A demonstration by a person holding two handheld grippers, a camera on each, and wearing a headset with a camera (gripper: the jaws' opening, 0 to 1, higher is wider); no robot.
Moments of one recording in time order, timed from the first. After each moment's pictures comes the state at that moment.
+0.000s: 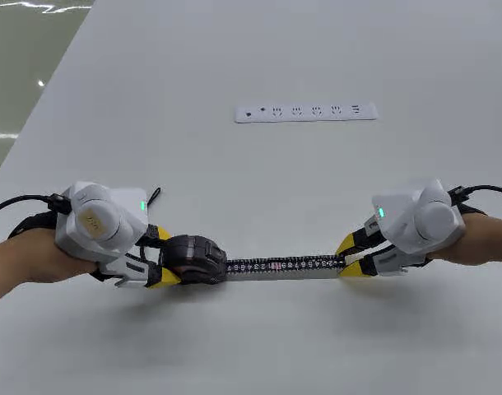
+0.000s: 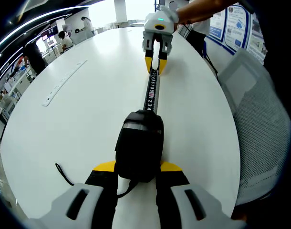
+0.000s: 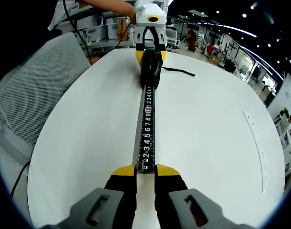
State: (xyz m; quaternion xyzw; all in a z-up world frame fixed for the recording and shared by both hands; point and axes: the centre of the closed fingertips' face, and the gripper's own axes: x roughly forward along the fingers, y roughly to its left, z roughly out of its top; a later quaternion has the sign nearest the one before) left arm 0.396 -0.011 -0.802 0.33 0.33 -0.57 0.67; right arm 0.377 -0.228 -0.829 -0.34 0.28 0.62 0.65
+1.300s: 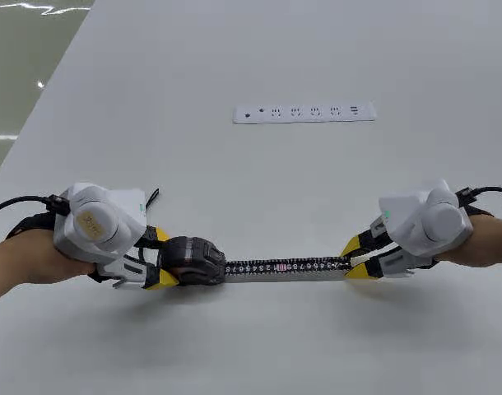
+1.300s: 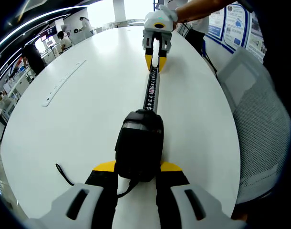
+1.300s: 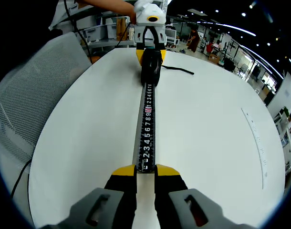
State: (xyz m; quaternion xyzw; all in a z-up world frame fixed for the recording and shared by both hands) left arm 0.395 -0.011 -0.802 0.34 0.33 -0.58 0.67; right arm 0.373 -0.236 -0.827 -0.34 0.29 0.62 0.65
